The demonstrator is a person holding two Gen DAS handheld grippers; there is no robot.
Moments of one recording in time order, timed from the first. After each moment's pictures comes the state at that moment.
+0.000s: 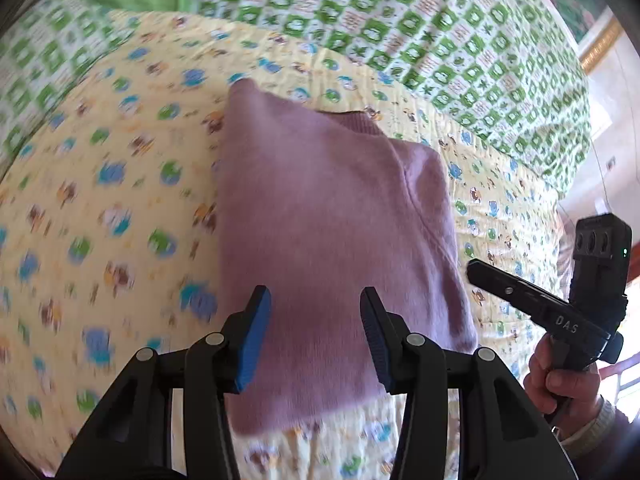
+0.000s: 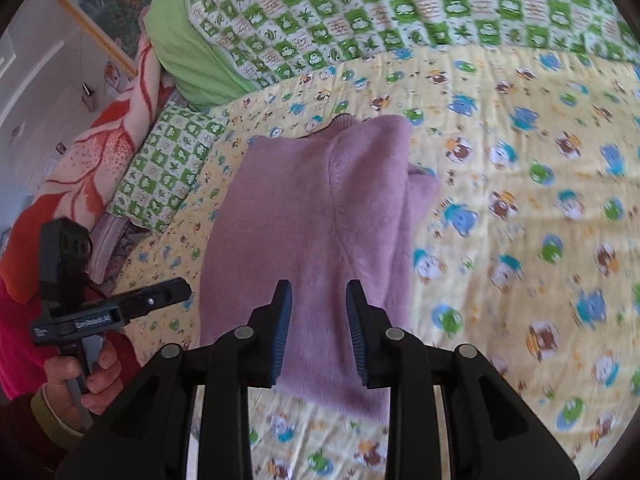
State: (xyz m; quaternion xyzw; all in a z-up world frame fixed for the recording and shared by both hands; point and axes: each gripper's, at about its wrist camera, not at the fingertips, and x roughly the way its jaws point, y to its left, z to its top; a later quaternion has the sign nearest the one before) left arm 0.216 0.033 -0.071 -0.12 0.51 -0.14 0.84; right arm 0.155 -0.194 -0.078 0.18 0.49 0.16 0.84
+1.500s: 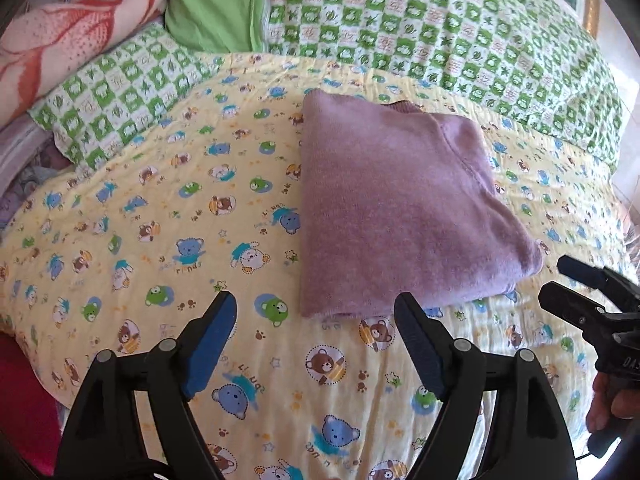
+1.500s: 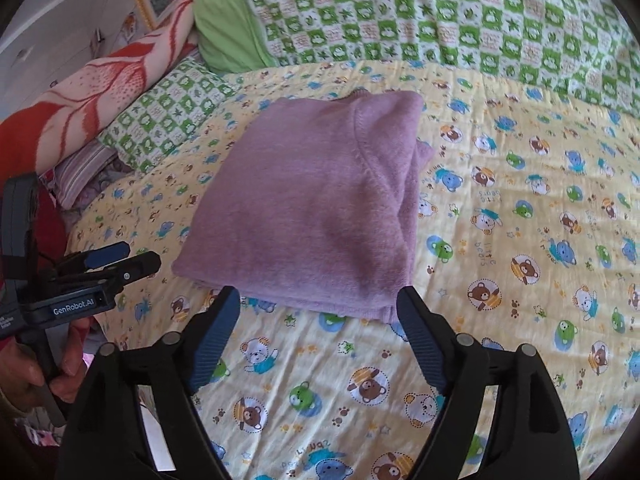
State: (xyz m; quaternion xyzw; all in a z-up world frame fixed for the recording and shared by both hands) left arm 0.072 0.029 -0.087 -0.02 0.42 0.00 0.91; right arm 0.042 -0.153 -0.084 0.04 0.44 0.14 0.89
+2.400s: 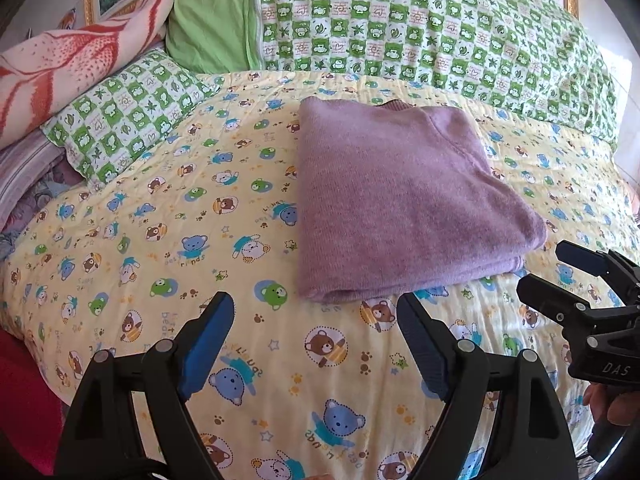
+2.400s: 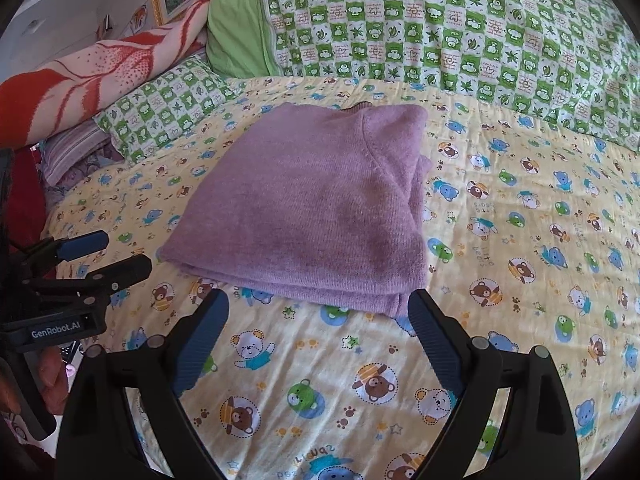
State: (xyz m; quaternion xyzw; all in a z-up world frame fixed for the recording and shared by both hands) left arm 0.055 0.026 -0.102 0.02 0.39 0.00 0.92; right arm 0.022 -0.134 -0.105 0.00 0.40 0.11 0.91
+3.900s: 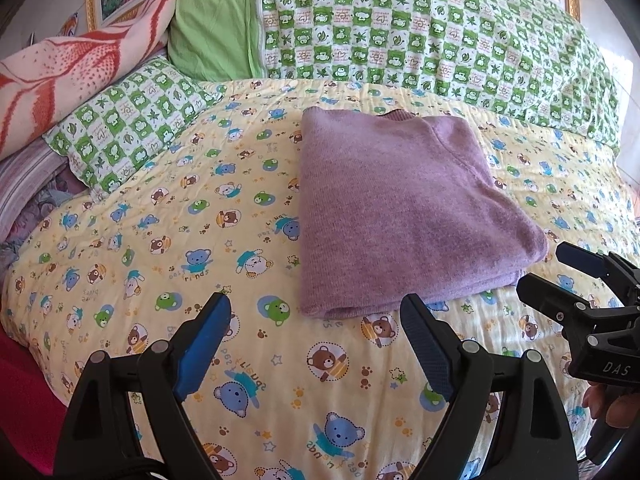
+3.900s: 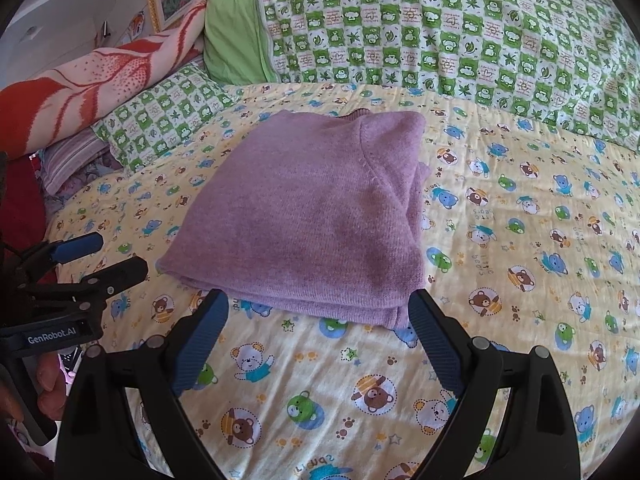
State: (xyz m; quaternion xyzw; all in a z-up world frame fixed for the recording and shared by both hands) left arm 0.062 0.024 -0.096 0.02 0.38 0.00 0.92; right arm 0.026 -0.139 -0.101 0.01 0.39 0.11 0.91
